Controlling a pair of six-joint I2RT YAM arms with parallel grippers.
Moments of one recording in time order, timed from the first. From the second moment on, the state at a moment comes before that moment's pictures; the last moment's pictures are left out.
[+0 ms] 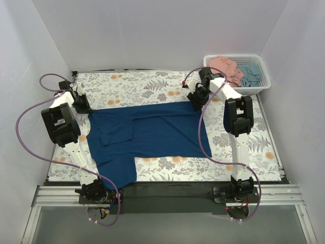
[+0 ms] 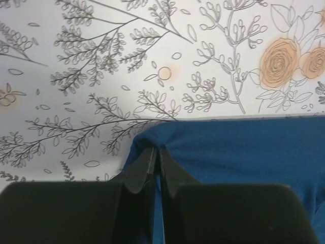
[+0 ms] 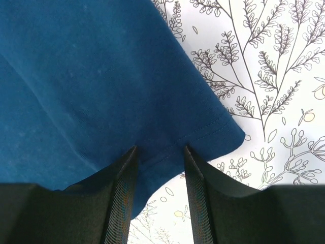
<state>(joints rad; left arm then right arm) 0.37 2.16 1.63 -0.60 0.36 0.05 0.25 2.34 1.99 -0.95 -0.35 -0.70</state>
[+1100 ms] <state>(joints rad) -0.19 1.94 1.43 -0.61 0.45 0.43 0.29 2.17 1.85 -1.00 -0.33 -0.88</state>
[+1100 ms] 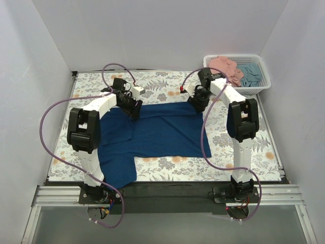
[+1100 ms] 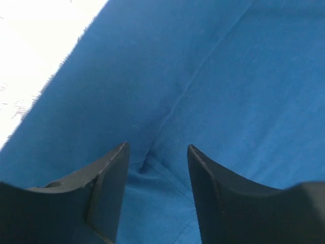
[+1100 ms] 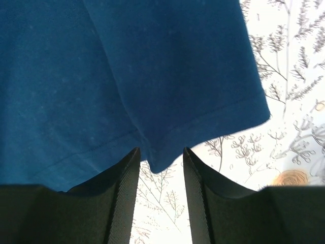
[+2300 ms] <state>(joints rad) -0.21 1.83 1.32 -0.53 0.31 0.50 0.29 2.19 1.84 -1.00 -0.27 -0.92</state>
